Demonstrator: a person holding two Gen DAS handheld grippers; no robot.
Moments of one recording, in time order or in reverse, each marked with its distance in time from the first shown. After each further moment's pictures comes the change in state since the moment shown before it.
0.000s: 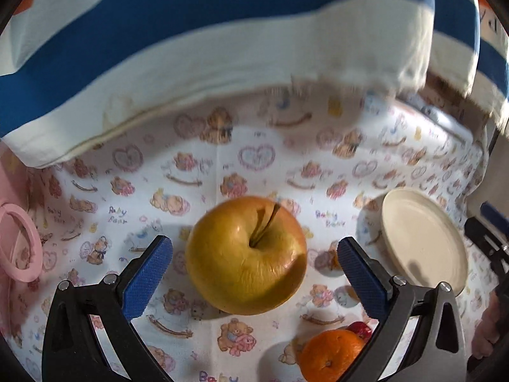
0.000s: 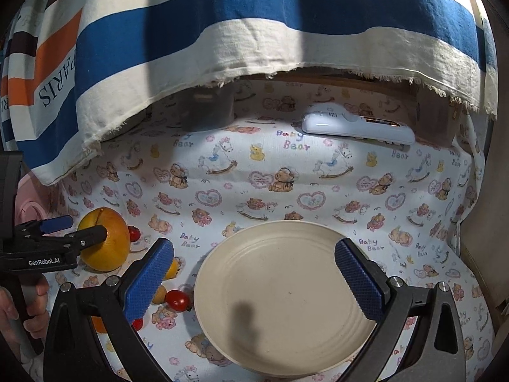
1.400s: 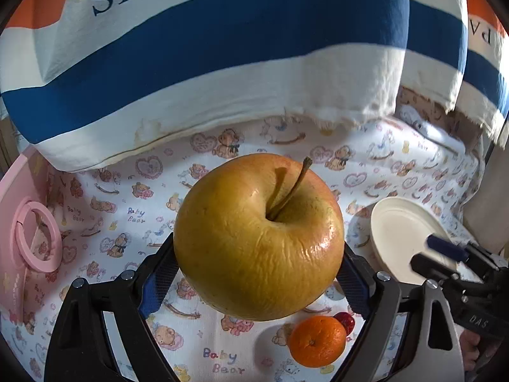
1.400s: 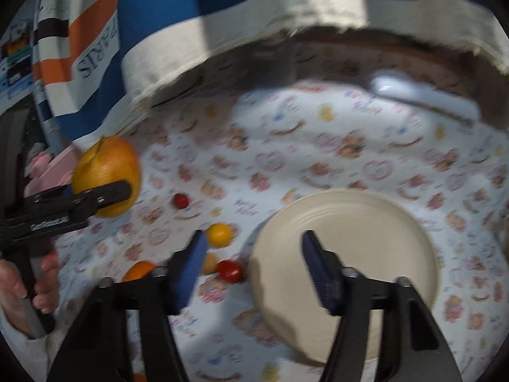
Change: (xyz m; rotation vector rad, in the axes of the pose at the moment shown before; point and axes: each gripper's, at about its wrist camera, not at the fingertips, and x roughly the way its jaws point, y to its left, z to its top) left arm -0.036 0.000 0.000 -0.027 -0.036 0.026; right arm 0.021 0.023 -0.010 -0.036 0.193 0.332
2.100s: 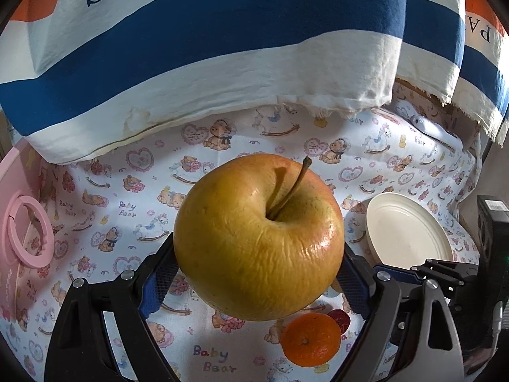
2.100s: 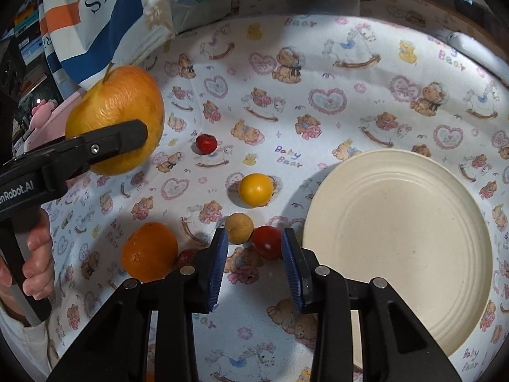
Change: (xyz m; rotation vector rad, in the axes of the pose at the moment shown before) left arm 0.004 -0.005 -0.004 -0.009 0.013 -0.024; right arm 0.055 0.019 -0.005 -0.079 0.194 0.005
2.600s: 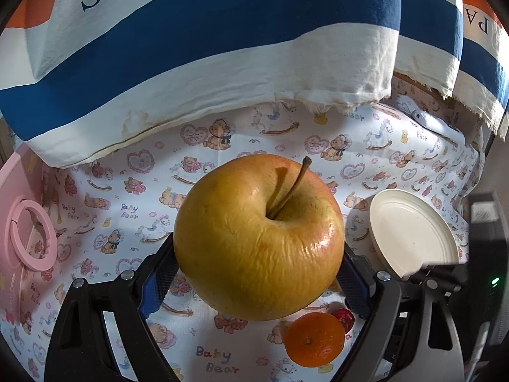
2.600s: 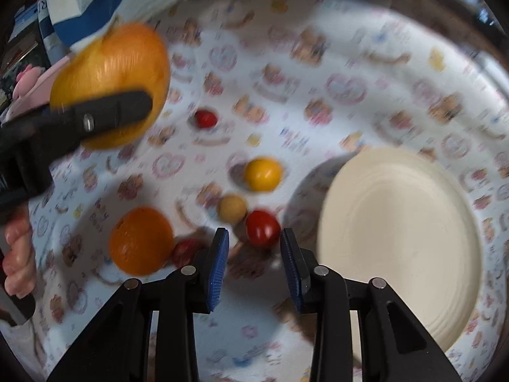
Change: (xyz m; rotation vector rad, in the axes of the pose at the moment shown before) left arm 0.002 -0.001 -0.001 0.018 -0.001 0.014; right arm 0.024 0.023 -0.004 -0.073 0.133 -0.066
